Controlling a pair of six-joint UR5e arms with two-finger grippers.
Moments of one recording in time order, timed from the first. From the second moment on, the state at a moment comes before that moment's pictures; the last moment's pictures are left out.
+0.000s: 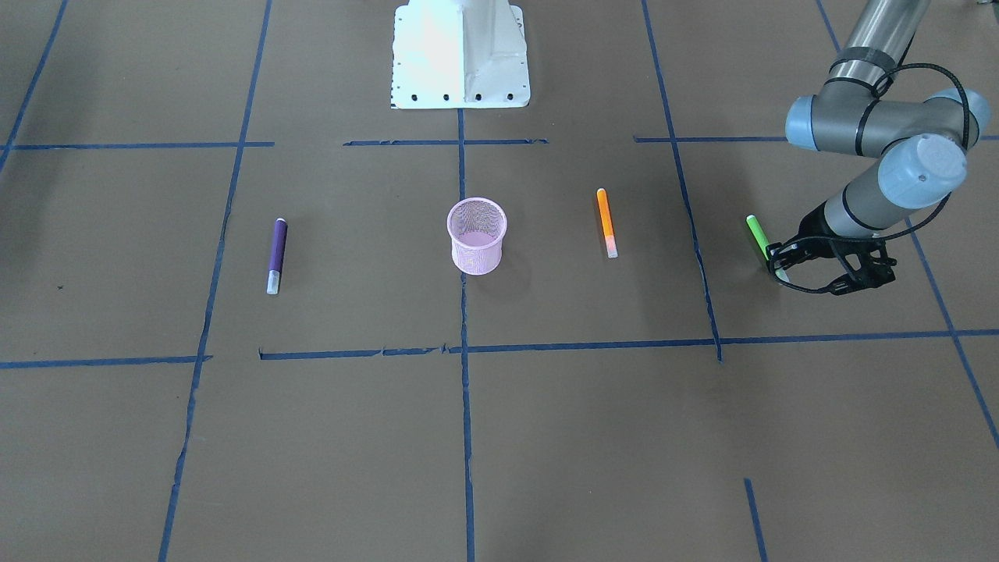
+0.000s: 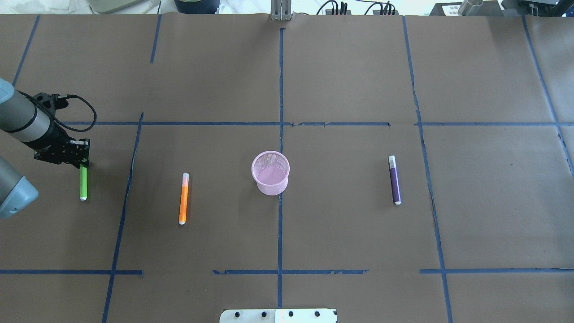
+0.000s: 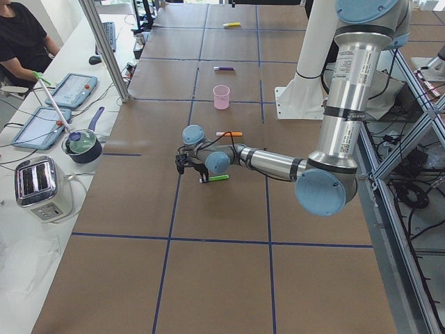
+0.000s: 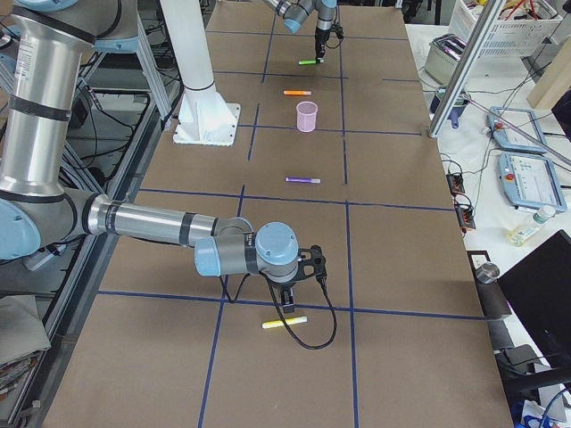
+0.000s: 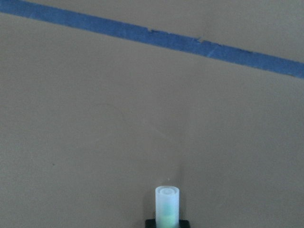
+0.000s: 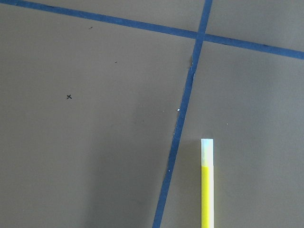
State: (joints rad) left arm -0.92 -1.72 -1.57 -1.98 -2.25 -1.01; right arm 1.53 -1.84 1.71 -1.30 2.43 -0.09
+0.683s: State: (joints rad) left arm -0.71 -2.00 -1.82 -1.97 -2.04 -1.01; right arm 1.53 -1.84 1.71 -1.30 2.43 -0.09
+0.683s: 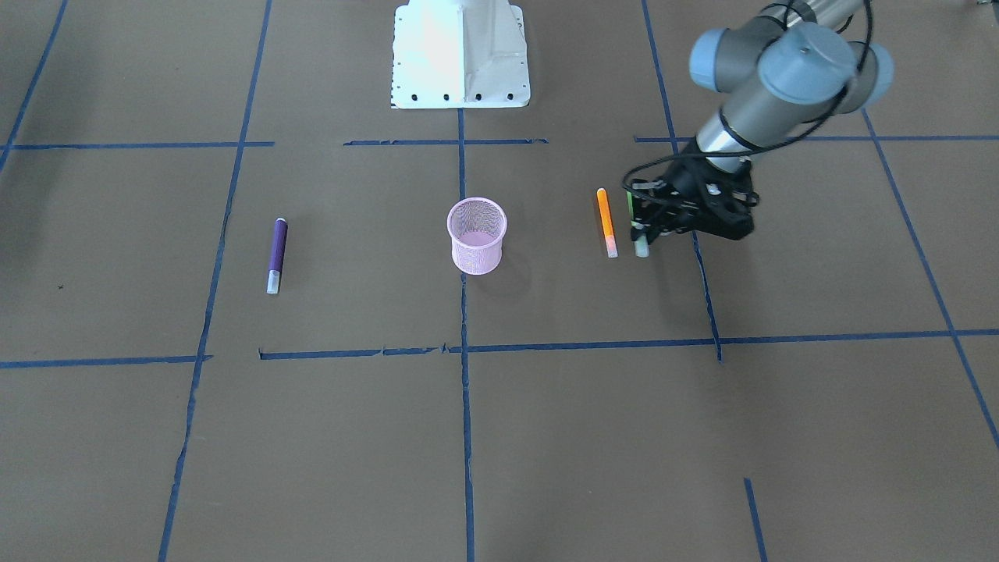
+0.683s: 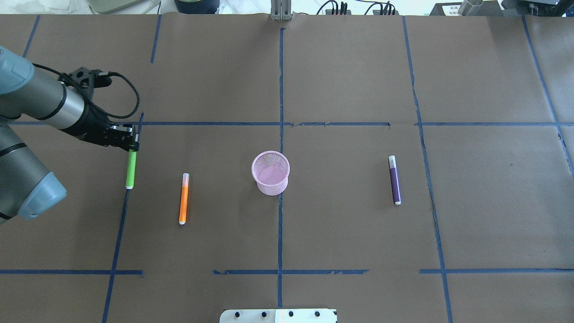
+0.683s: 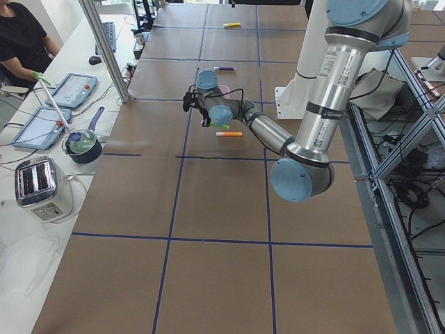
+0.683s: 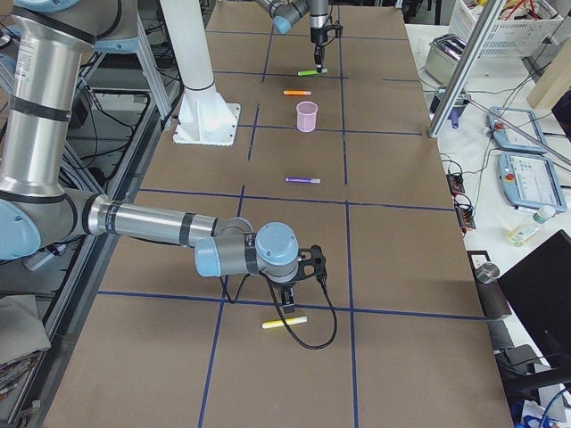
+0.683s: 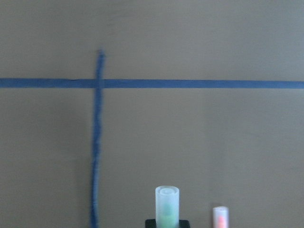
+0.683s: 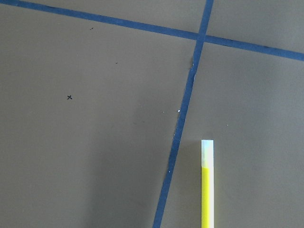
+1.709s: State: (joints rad) left arm -0.34 -2.14 -1.82 -2.21 -1.11 -1.02; right arm 1.53 -1.84 1.72 -1.29 2.44 -0.09
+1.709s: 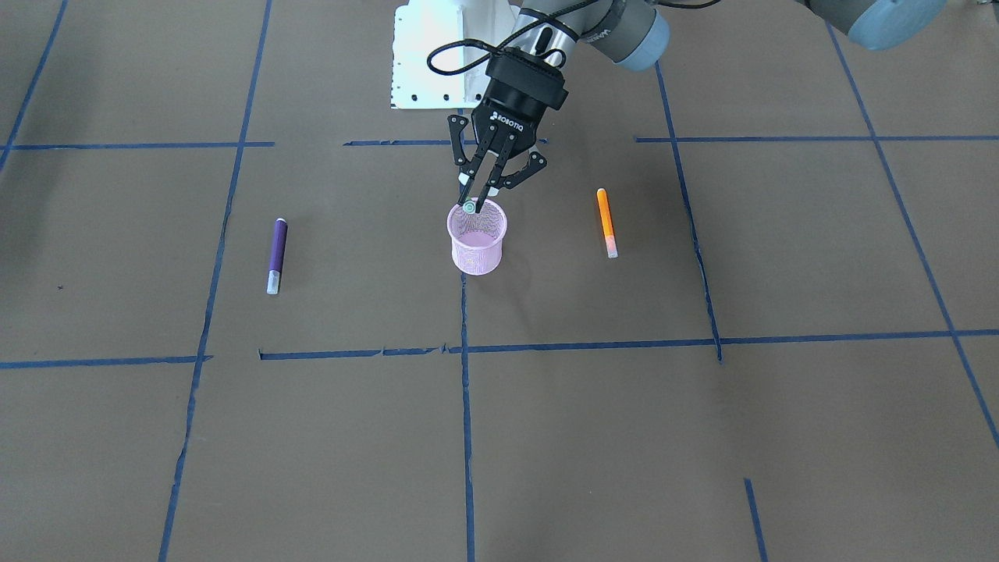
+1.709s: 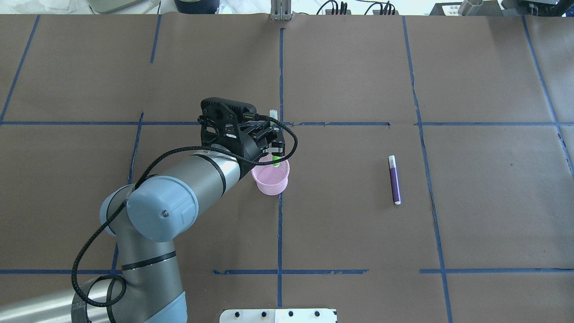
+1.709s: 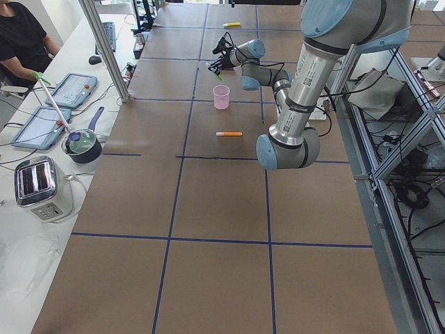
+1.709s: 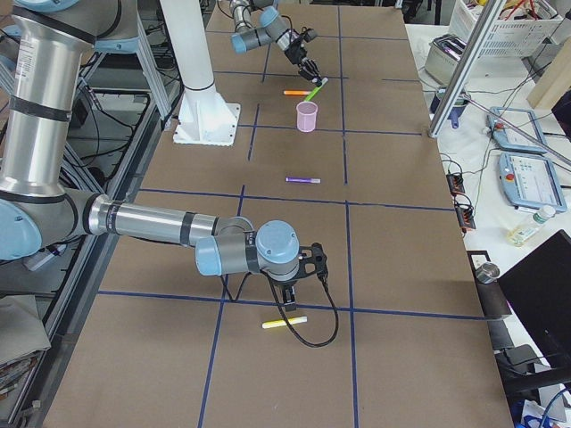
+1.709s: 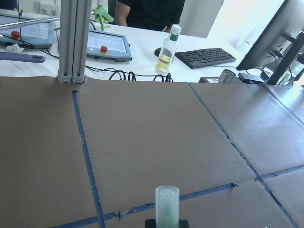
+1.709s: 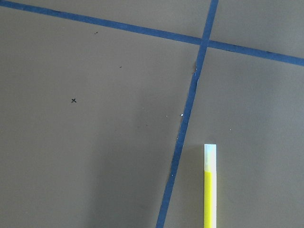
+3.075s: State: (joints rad) left arm -0.37 -2.10 -1.98 -1.98 -1.19 -0.89; right arm 1.49 -1.80 1.64 -1.30 2.42 -0.08
